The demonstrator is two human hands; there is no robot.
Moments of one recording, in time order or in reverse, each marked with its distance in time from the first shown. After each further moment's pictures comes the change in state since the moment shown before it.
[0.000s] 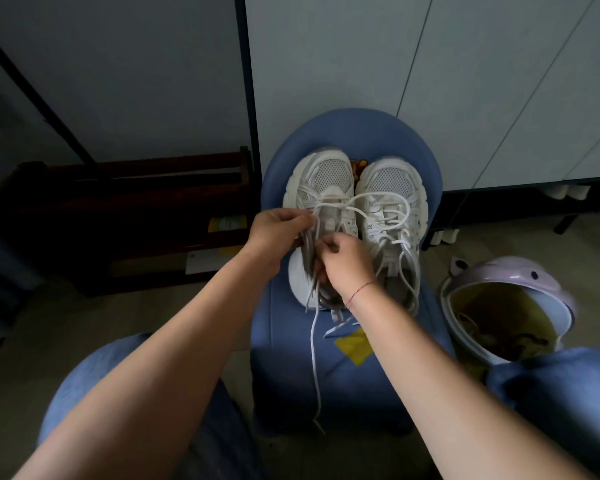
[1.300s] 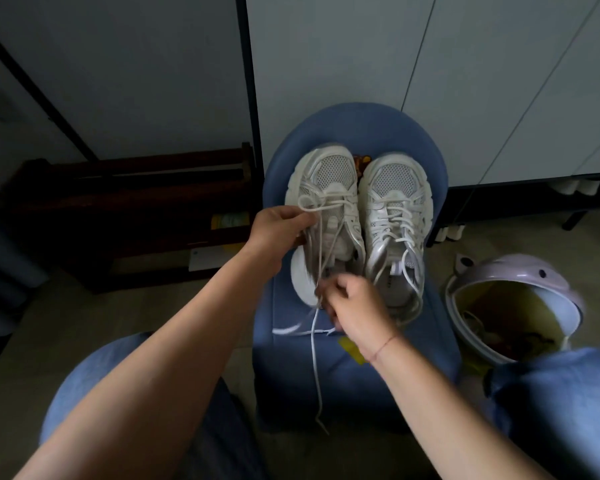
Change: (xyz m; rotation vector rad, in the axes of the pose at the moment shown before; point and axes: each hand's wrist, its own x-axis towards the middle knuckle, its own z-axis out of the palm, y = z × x) left_hand 0.002 -0.001 0.000 0.018 -0.007 -0.008; right_hand -0.046 0.035 -0.010 -0.008 -0.107 0.062
